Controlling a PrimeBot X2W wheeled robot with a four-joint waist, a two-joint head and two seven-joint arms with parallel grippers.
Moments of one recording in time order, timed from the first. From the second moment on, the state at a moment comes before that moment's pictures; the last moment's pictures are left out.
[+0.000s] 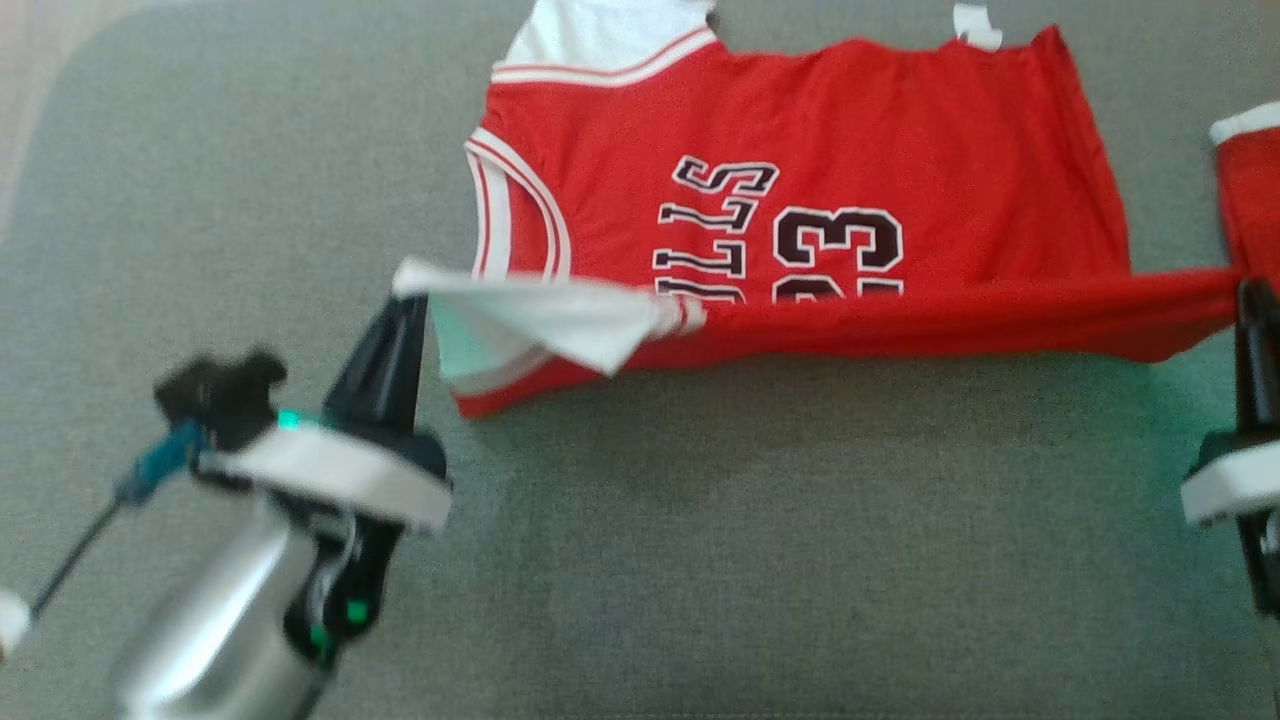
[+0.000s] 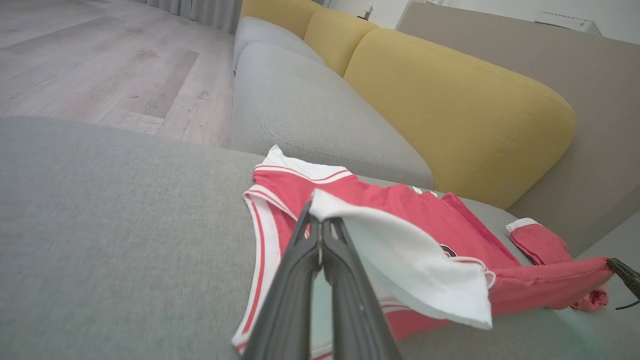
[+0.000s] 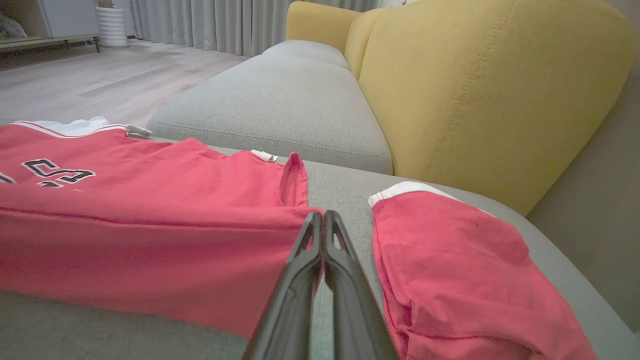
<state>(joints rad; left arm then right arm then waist) -0.32 0.43 -0.61 0.02 -0.89 0.10 -0.10 -0.15 -0.32 -0.11 0.28 0.11 0.12 -0.19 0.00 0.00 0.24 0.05</state>
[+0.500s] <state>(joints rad) -0.72 0.35 -0.61 0.37 -0.82 -0.03 -0.11 -0.44 -0.37 0.00 0.51 0.11 0.12 -0.23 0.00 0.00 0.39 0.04</state>
